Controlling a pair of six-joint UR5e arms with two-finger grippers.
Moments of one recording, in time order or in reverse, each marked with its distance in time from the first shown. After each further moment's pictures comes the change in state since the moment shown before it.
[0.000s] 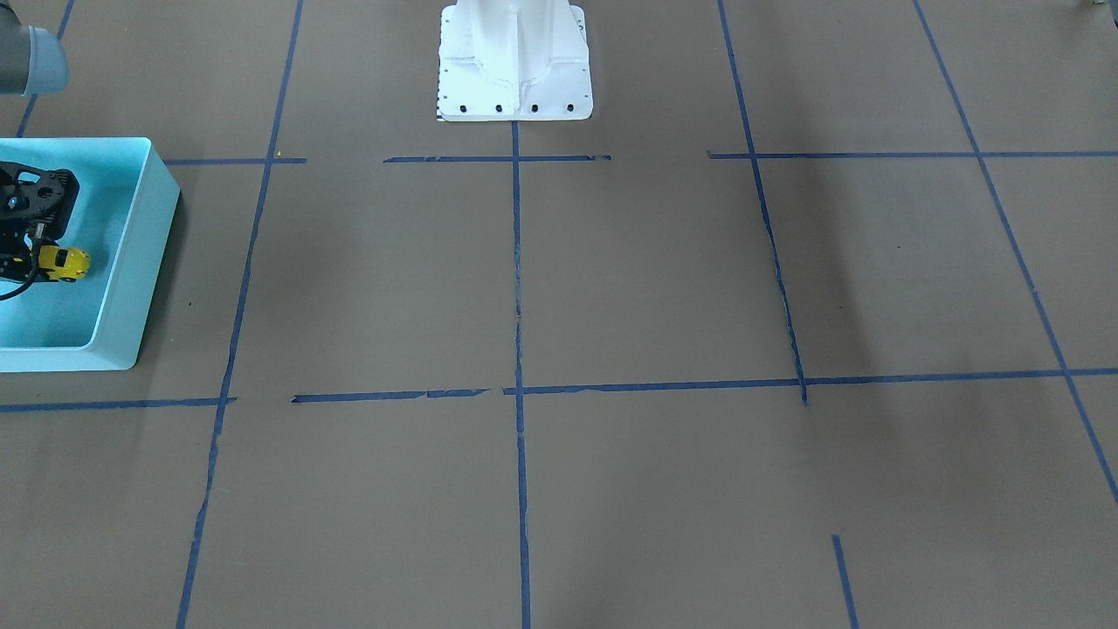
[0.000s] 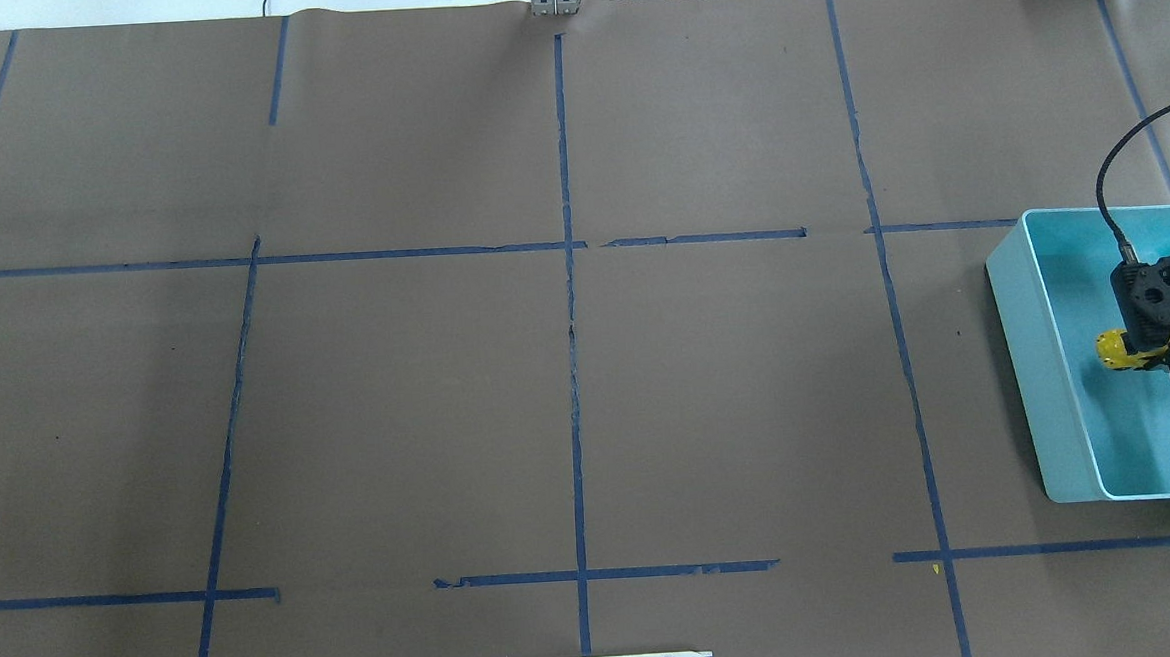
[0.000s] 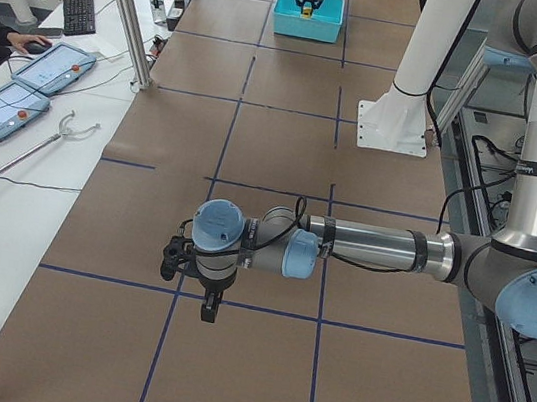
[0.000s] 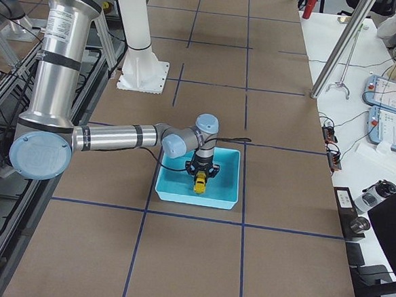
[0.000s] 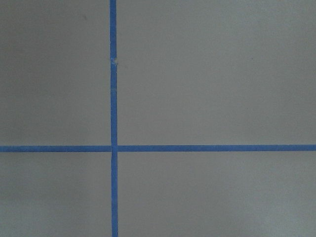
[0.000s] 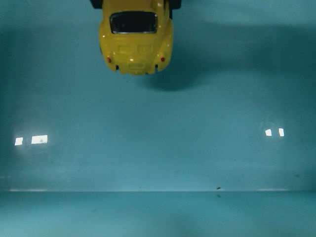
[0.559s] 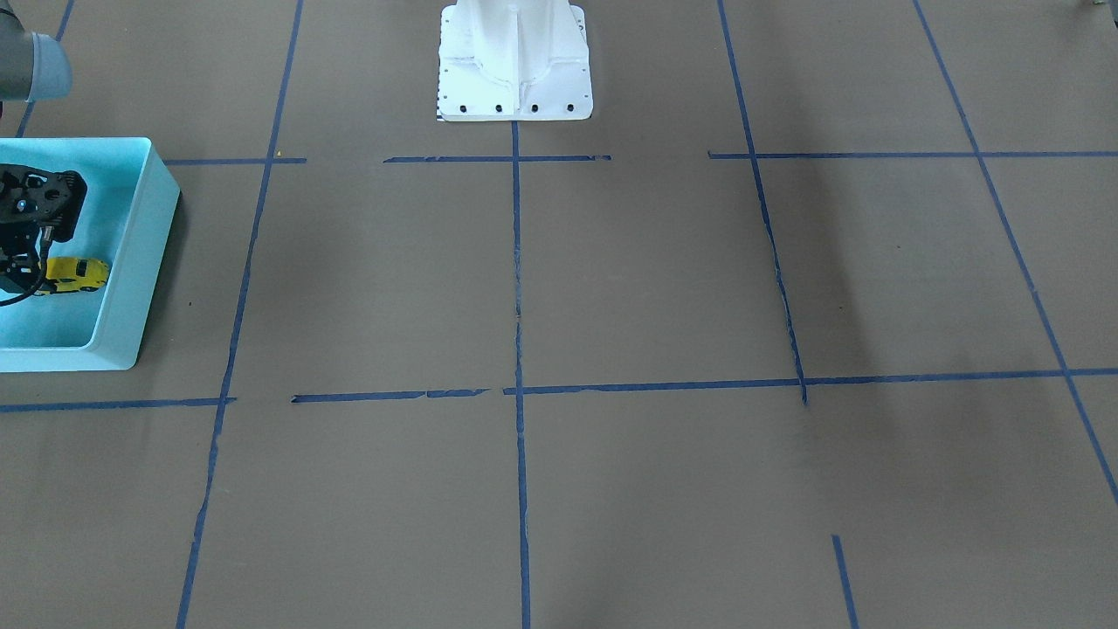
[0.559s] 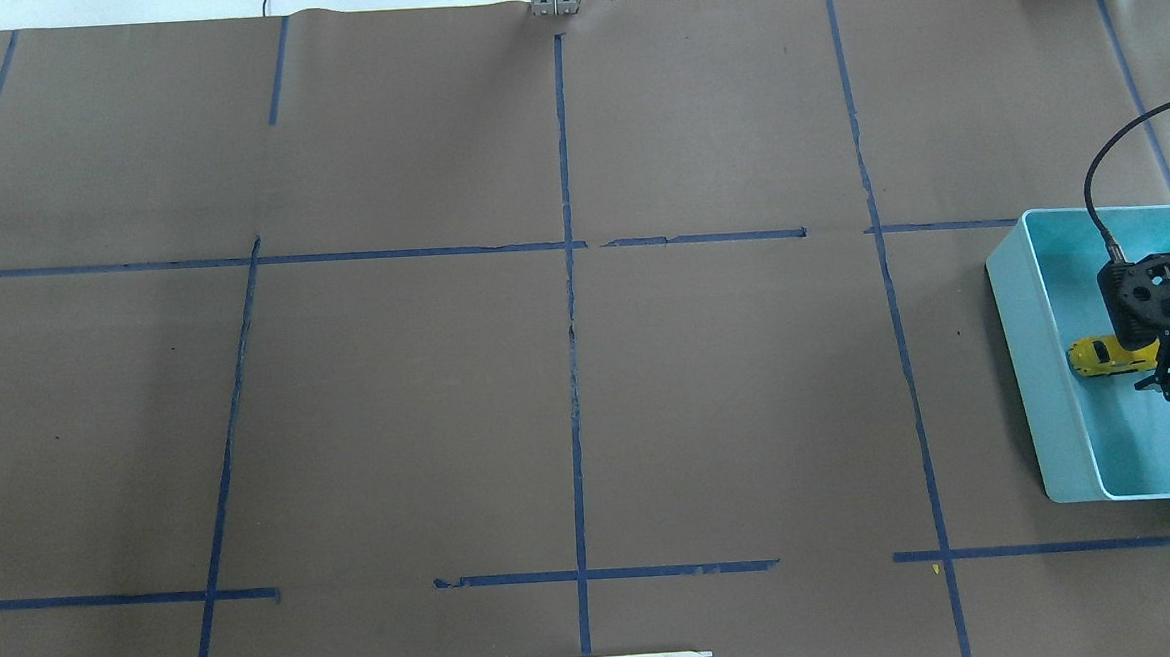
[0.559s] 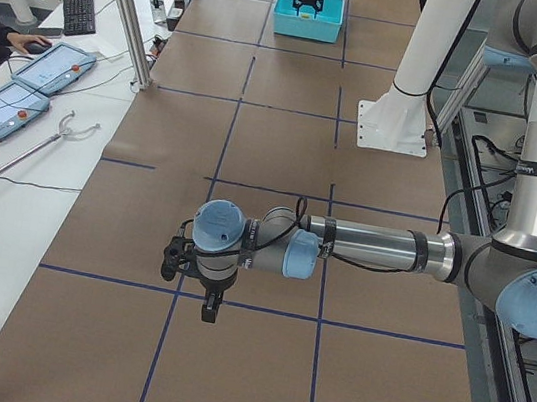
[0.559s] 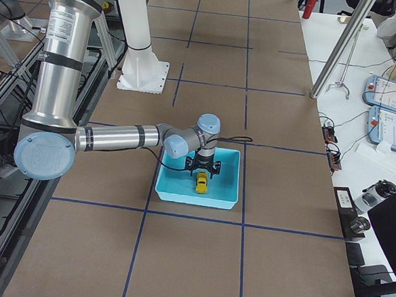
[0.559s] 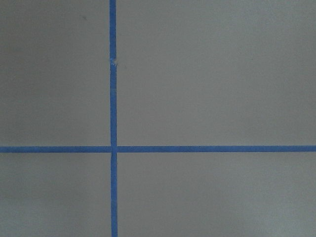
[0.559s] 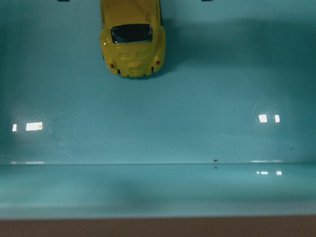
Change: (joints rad) left arm 0.000 0.002 -0.001 0.000 0.000 0.000; right arm -0.001 0.017 -0.007 0.008 0.053 0.010
